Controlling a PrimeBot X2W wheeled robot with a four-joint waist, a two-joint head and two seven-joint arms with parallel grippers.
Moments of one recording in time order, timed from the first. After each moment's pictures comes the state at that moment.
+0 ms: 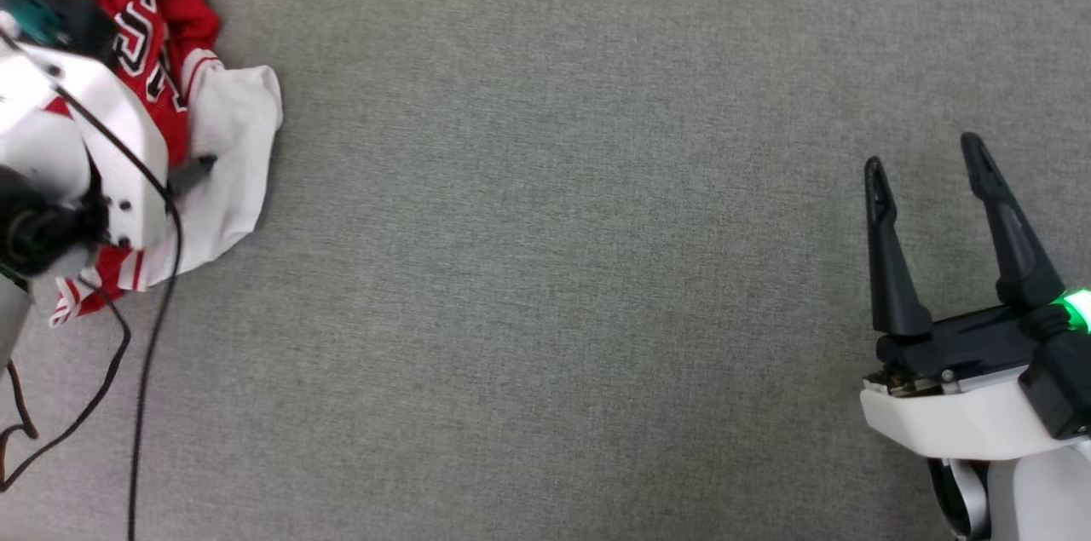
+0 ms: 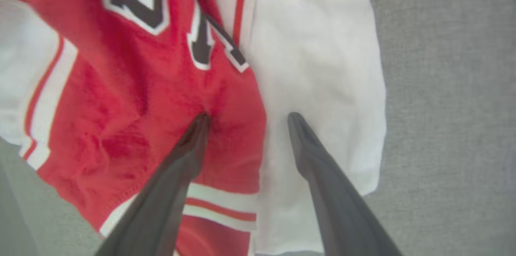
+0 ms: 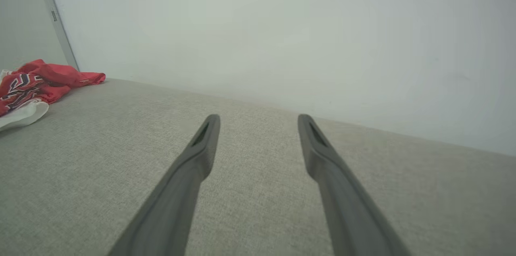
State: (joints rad) left arm -0.93 0.76 -0.63 0.49 -0.91 -0.13 0.70; right arm -0.15 -0.05 0.02 -0.22 -0.06 0.13 -0.26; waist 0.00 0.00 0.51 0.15
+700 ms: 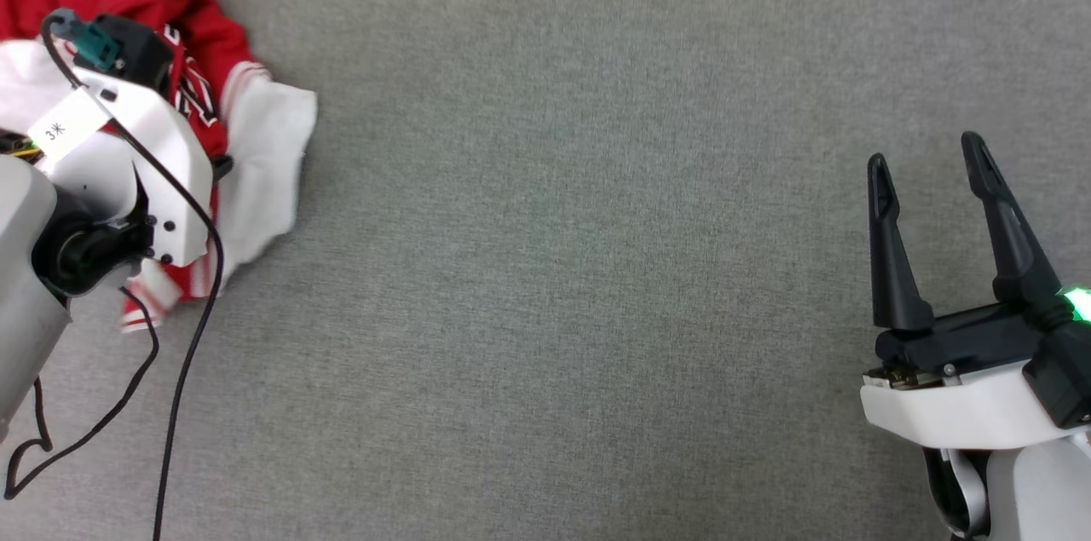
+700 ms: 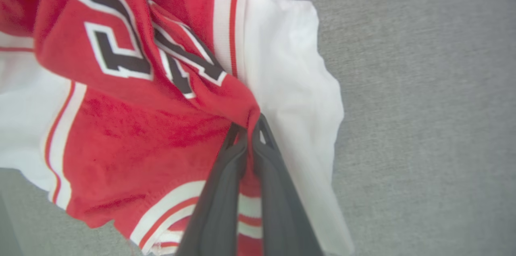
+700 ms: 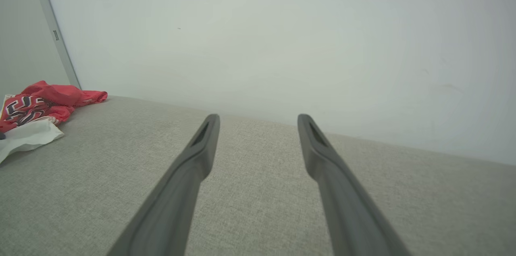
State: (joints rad) left arm -0.97 0.78 -0.85 0.50 -1.01 -0.13 0.56; right arm -0.16 -0.05 0.01 -0.19 -0.02 0.13 -0.26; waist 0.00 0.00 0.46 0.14
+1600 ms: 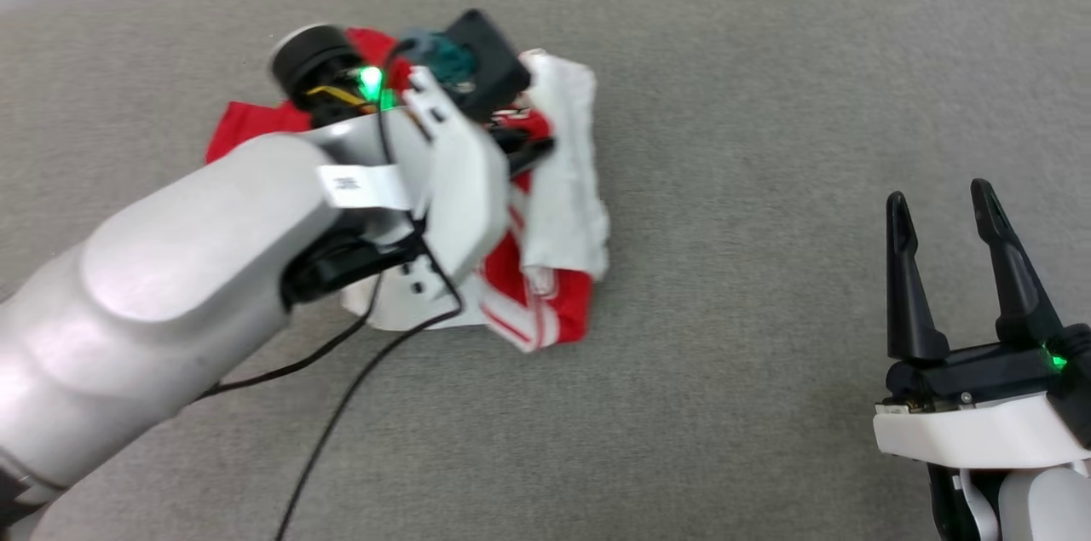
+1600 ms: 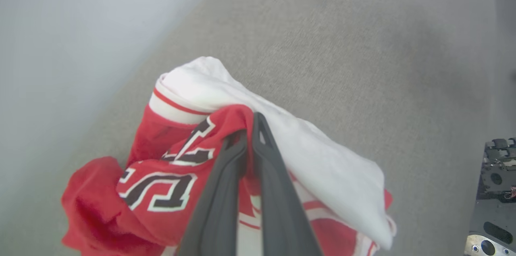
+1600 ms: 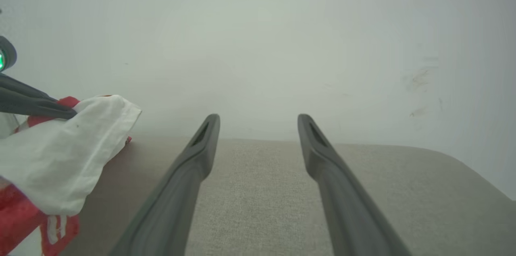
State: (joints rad) left arm -1.20 0.65 -1.20 0.10 -0.99 -0.13 0.40; right arm -0.10 -0.05 -0.02 -0.16 0.10 0.13 -0.26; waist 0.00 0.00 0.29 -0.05
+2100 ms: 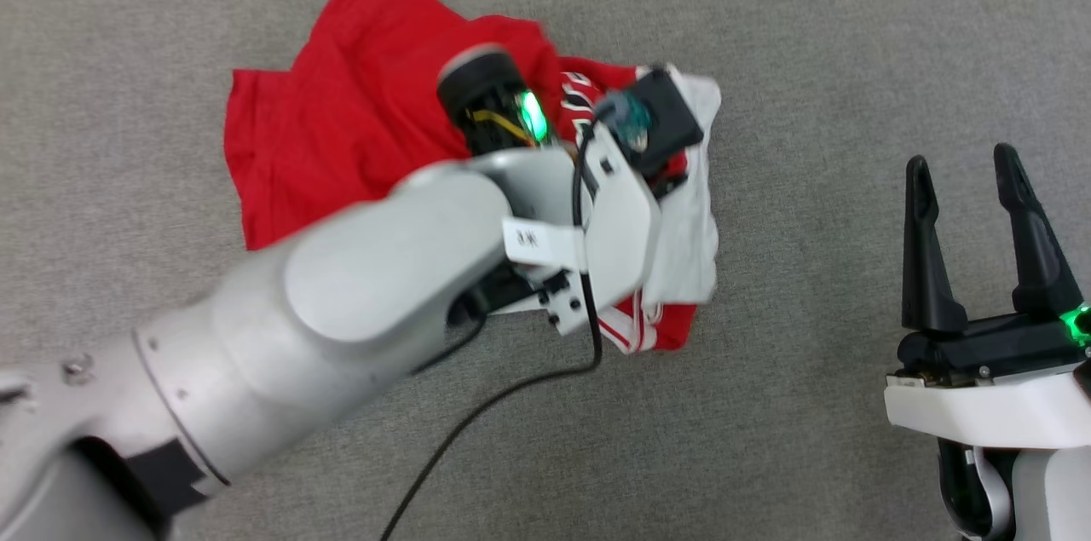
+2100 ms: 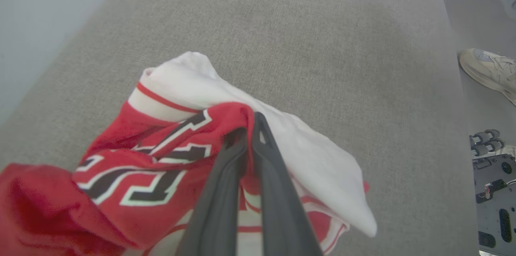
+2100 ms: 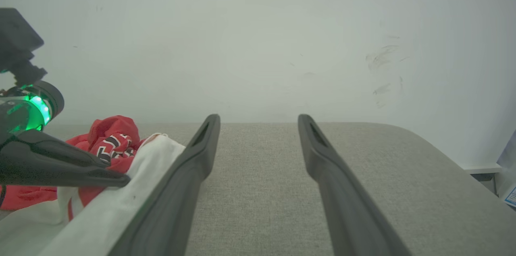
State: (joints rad) left arm -1.23 0.38 -1.28 0.25 -0.88 -0.13 0.33; right arm -0.14 -0.05 -0.03 -0.18 0.13 0.13 -0.26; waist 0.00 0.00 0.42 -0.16
